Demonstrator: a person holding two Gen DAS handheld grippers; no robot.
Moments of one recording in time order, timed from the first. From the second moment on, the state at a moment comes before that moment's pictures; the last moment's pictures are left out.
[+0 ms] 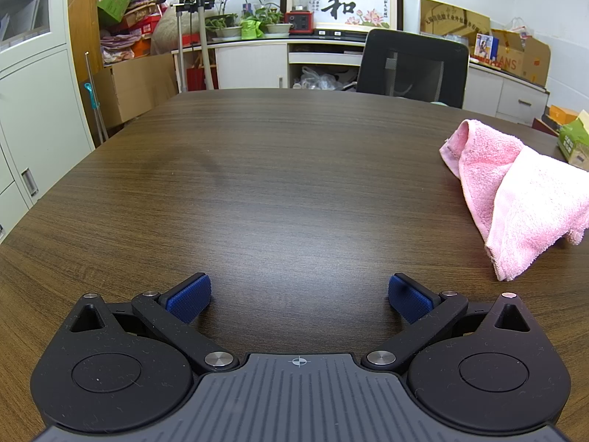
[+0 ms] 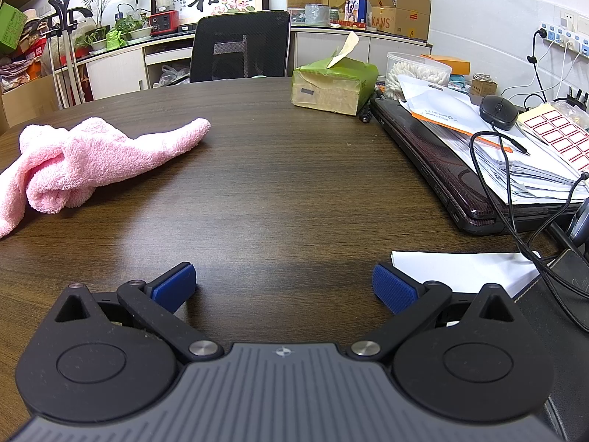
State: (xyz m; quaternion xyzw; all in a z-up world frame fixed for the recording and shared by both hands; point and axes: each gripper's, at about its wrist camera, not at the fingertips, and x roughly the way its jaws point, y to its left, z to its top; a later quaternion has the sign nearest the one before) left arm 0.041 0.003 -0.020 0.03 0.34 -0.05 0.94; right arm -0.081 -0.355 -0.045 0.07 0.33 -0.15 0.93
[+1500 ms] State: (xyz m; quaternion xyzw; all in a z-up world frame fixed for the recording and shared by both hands) left arm 0.043 0.001 -0.019 0.02 0.34 -0.03 0.94; right arm -0.082 -0.355 -0.045 0.07 0.33 -0.15 0.93
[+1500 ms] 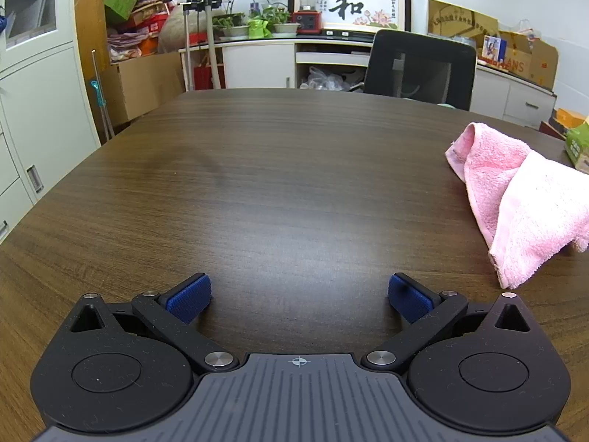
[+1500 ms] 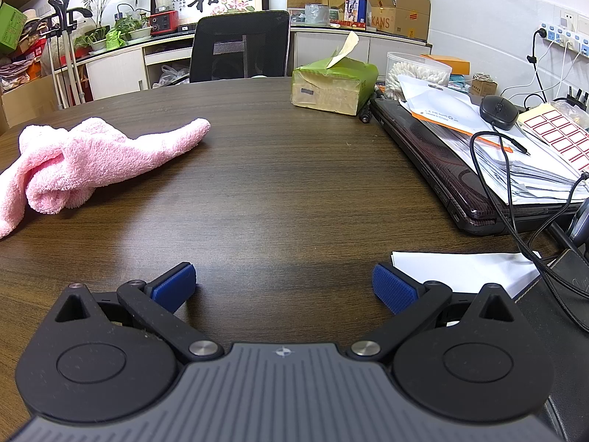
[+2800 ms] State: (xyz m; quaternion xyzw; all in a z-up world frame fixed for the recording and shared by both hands) left arm 0.042 -0.073 -0.002 0.03 0.34 -0.16 0.93; right arm -0.082 -0.355 -0.045 0.07 0.33 -0.15 0.93
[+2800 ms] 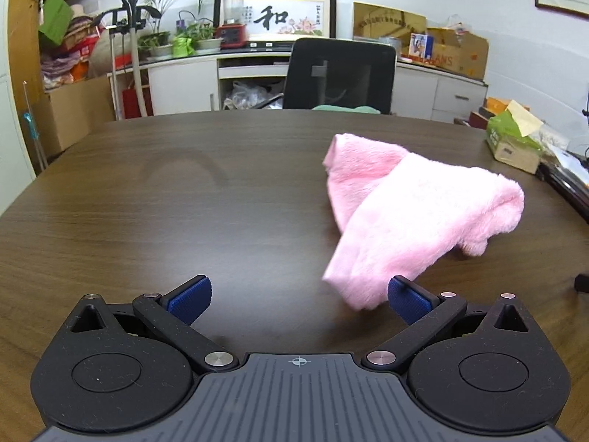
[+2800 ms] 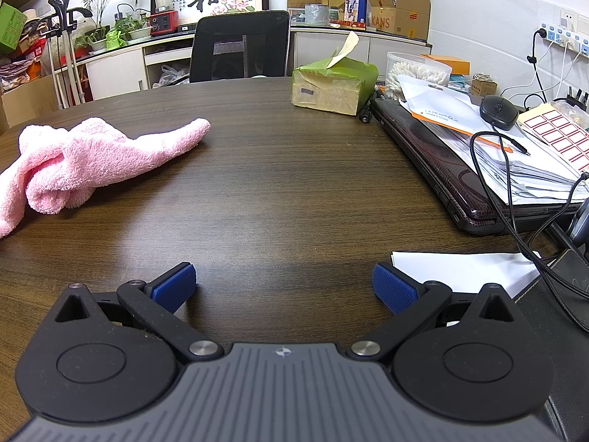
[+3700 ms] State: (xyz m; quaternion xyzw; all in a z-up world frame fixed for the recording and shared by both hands) left arm 0.053 -0.088 -0.007 -0.01 0.38 -0.18 0.91; right arm -0.082 -0.355 -0.045 0.07 0.33 -0.16 0.93
